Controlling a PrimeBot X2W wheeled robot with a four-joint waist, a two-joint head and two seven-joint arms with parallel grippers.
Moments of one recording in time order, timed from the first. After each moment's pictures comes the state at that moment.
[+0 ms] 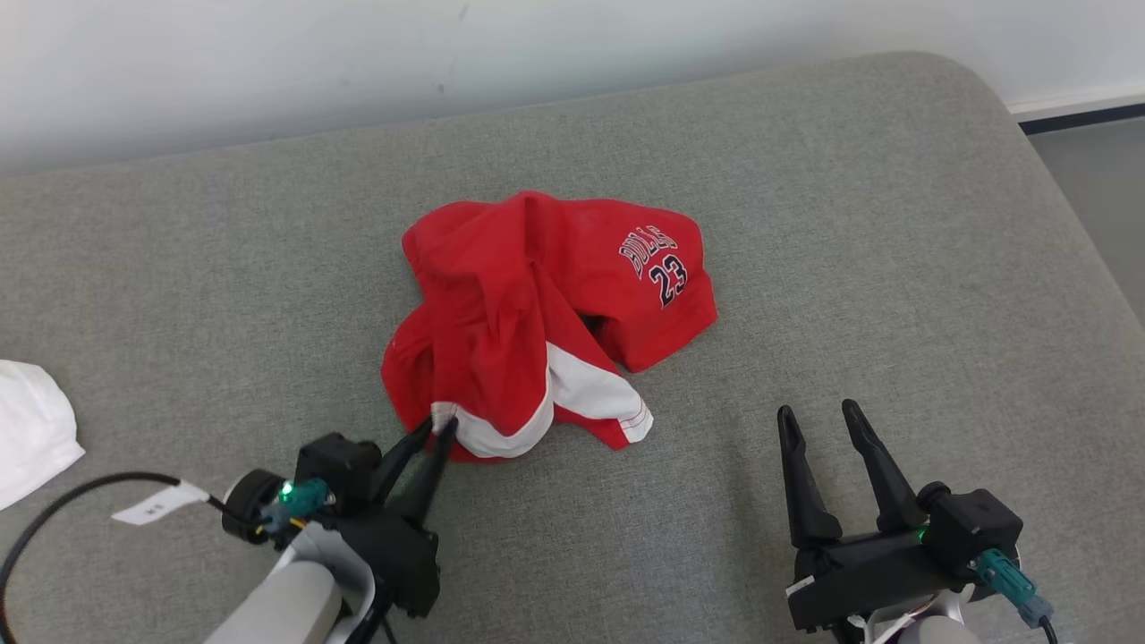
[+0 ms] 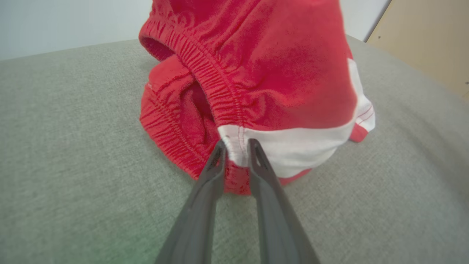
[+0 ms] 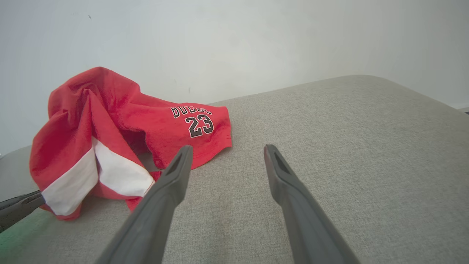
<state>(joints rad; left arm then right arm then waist) -0.54 0.31 -0.71 0.64 -0.61 -0.13 -0.26 -0.14 -0.05 0.12 0.23 0.25 0.13 -0.26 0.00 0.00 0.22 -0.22</state>
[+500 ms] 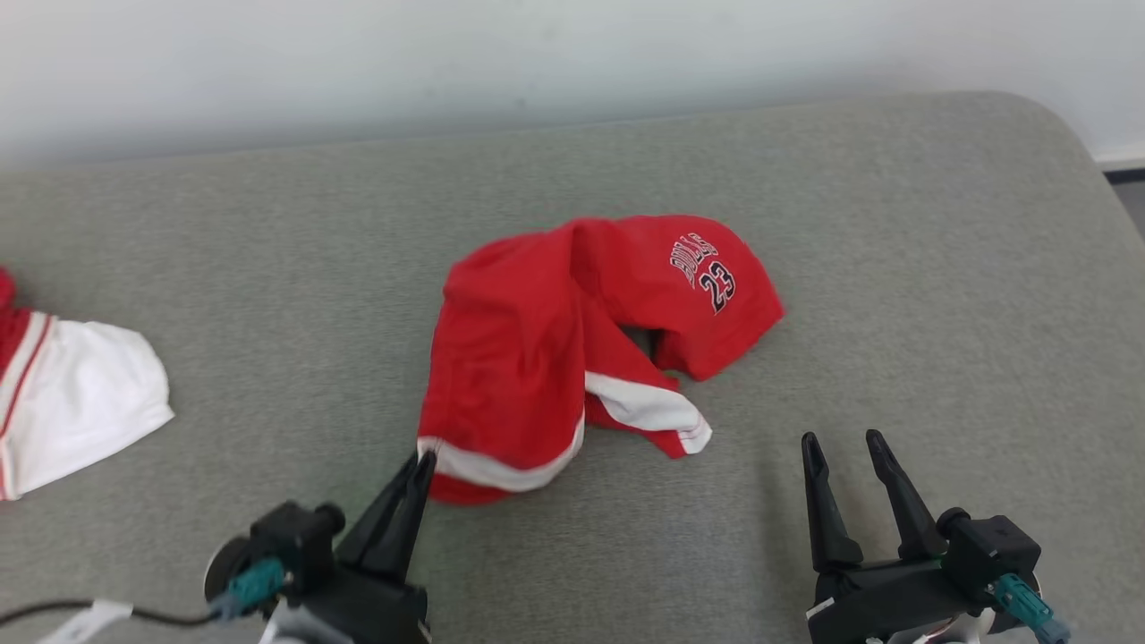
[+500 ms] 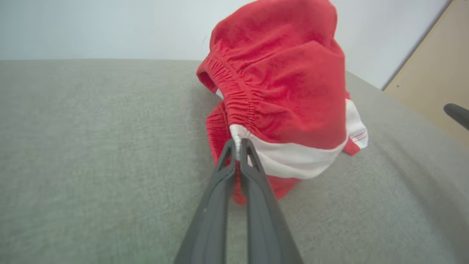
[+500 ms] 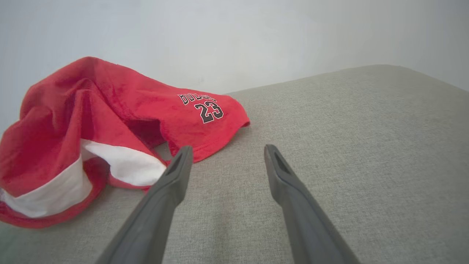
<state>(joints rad) -0.34 0.30 -0.52 0.39 -0.57 -0.13 -0.26 -0.10 -0.05 0.08 0.24 0.25 0.13 -0.26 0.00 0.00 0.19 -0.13</state>
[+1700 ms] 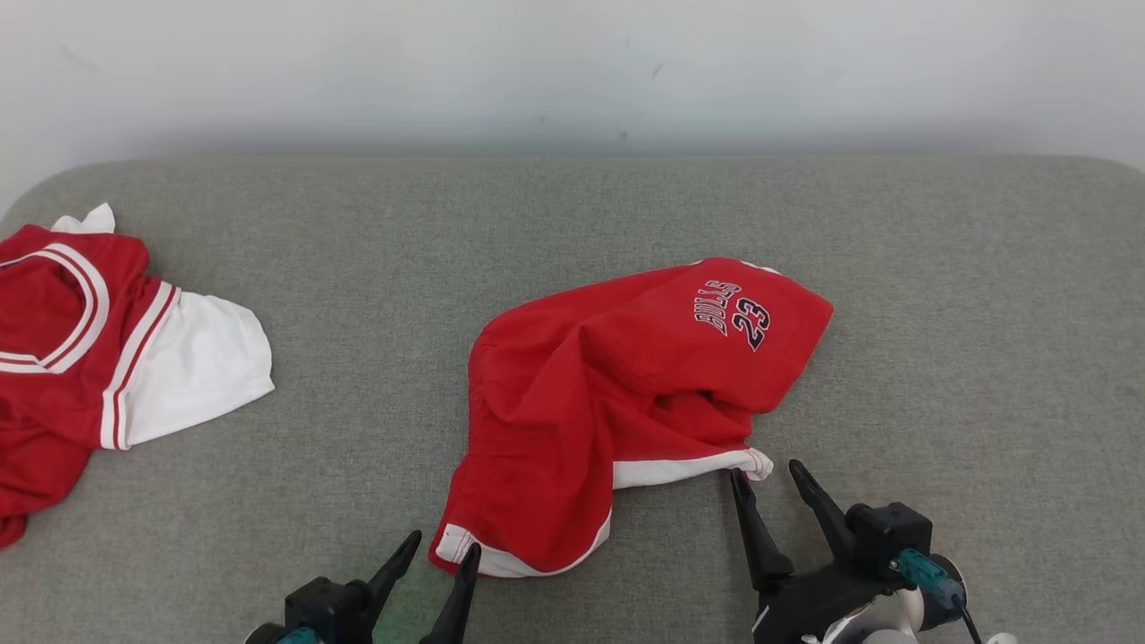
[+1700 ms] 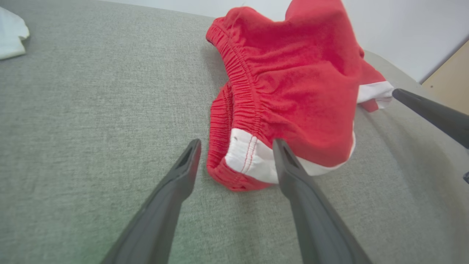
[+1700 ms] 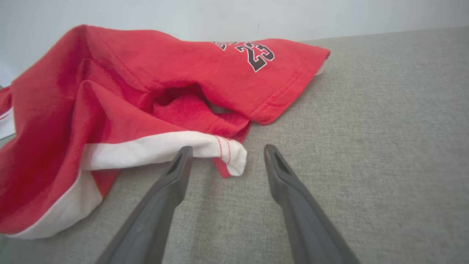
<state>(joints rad) -0.19 0.25 -0.51 0.44 -0.55 -0.13 -0.26 -0.23 -0.05 0.19 0.56 0.24 0.13 -0.26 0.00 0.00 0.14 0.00</state>
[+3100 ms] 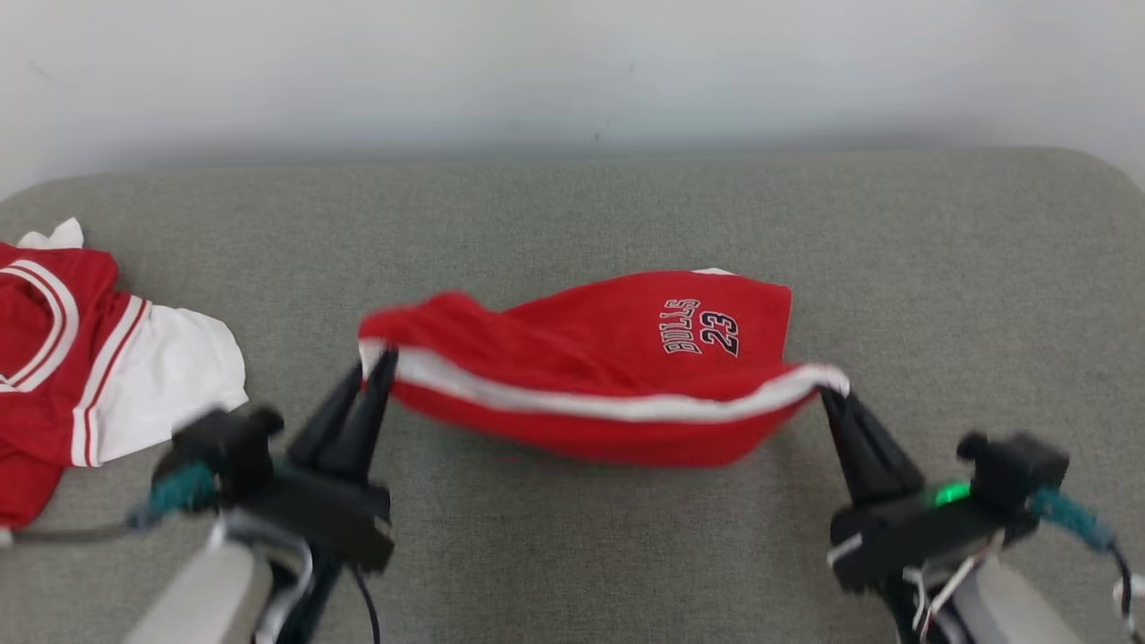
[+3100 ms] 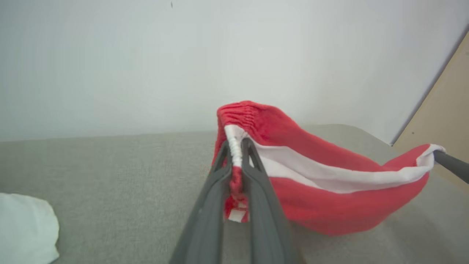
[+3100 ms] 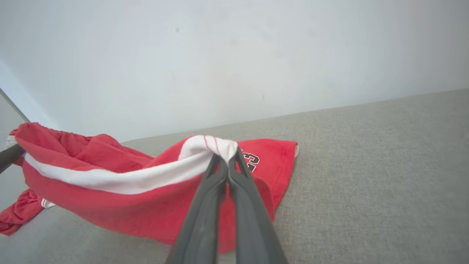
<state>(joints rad) -0.36 0.36 -0.44 0.24 -0.62 -0.13 -0.22 -0.19 -0.30 0.31 0.22 0.58 0.13 -0.23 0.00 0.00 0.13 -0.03</state>
